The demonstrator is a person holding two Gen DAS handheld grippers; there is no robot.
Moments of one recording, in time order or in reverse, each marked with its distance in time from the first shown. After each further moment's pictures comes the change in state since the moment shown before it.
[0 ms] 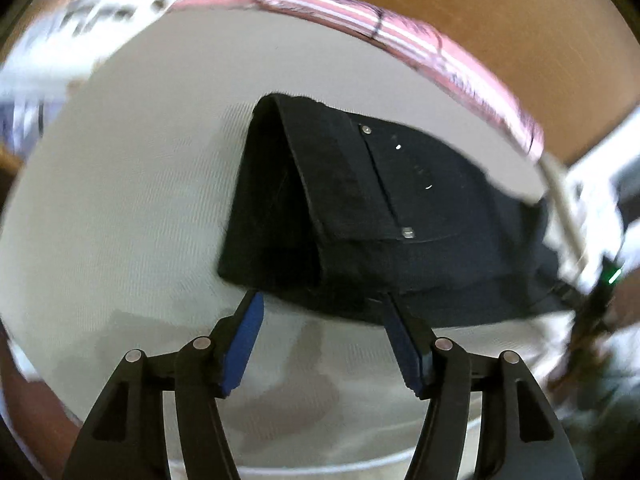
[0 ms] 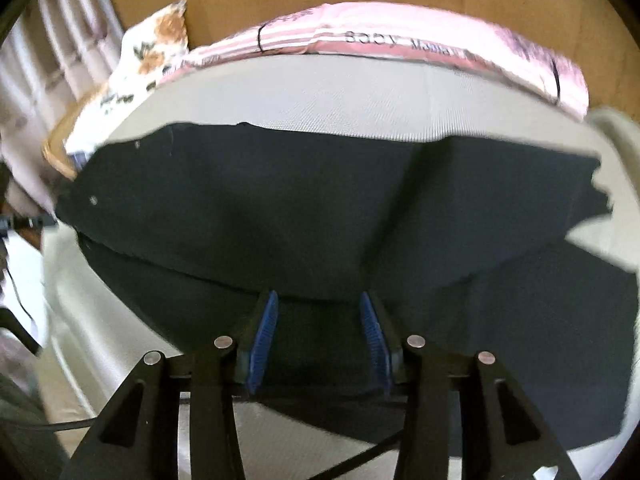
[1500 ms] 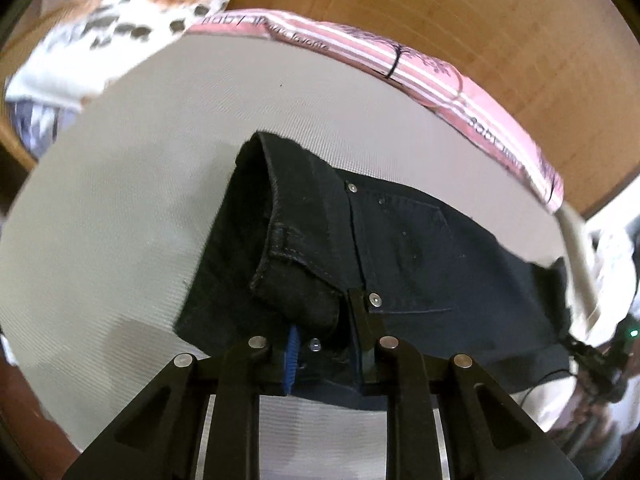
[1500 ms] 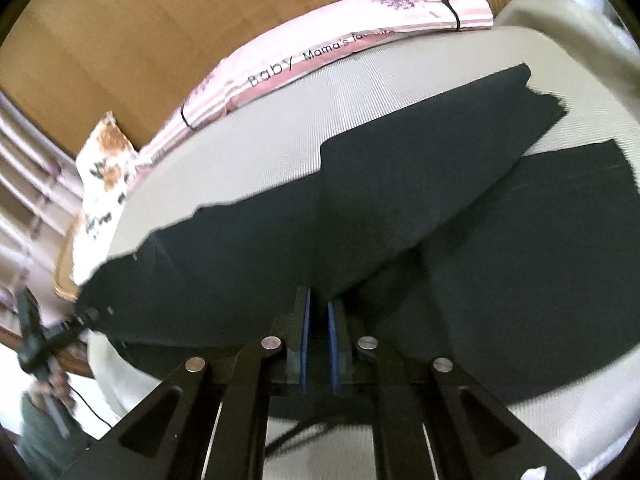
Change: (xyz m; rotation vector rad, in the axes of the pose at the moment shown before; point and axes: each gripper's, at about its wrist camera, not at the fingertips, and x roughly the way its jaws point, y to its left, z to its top) left arm 0.029 -0.044 0.023 -0.009 -0.147 0.147; right arm -0.031 -0.042 0.003 0.404 -0.080 0.022
